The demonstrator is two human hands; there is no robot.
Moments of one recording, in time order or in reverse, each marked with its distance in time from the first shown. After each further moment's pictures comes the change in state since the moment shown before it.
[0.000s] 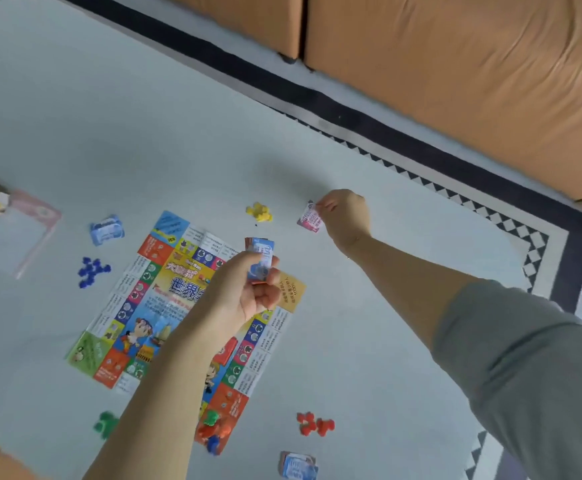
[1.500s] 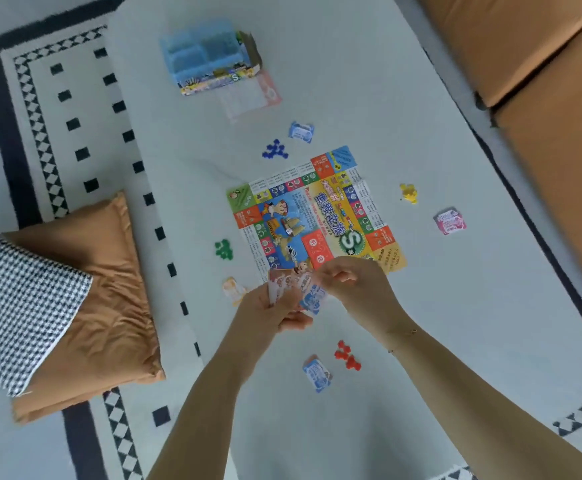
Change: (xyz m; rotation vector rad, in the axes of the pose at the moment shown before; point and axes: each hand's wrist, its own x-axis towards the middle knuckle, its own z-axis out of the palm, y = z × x) left_hand -0.164 -0.154 -0.094 -0.213 0.341 0.339; right_hand -0.247 -0.100 0.006 0.140 -0.773 -0.329
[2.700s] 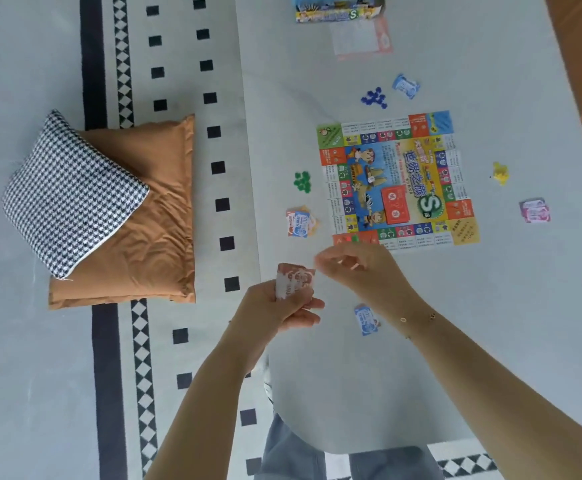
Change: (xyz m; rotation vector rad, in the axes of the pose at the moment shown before) left_hand -0.091 -0.084 -0.089 -0.225 0.103 -0.092; right_hand -0.061 -0.015 0.104 -0.149 -0.345 -0.125
